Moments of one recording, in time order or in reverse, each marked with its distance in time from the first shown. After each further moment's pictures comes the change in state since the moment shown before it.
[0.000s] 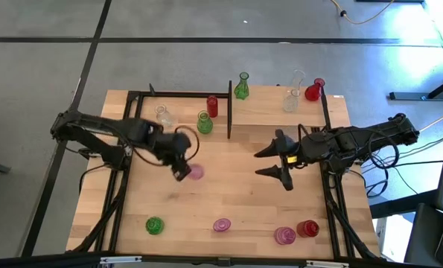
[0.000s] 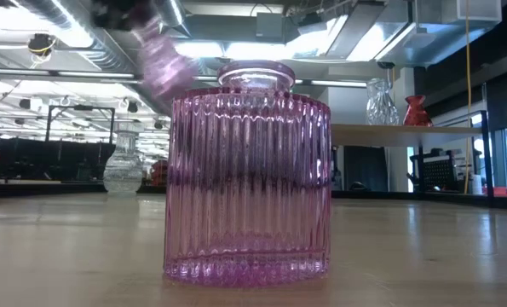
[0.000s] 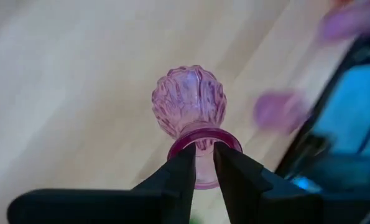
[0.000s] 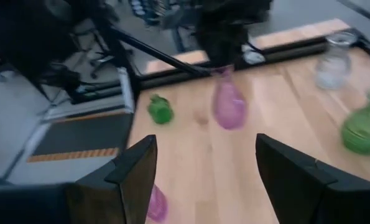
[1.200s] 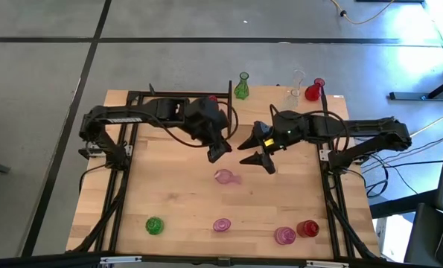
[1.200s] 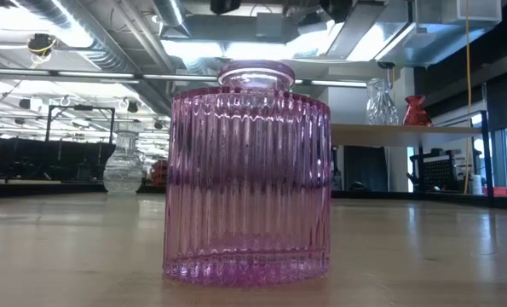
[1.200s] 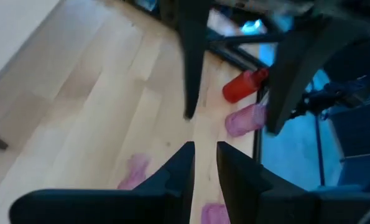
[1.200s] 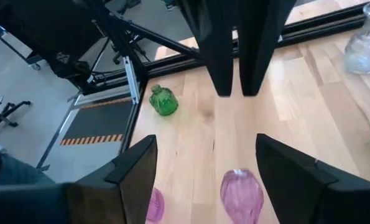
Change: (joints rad) left arm 0.182 0.323 0.453 0.217 0.150 0.382; right arm -0.285 0.144 0.000 0.096 -0.412 -0.072
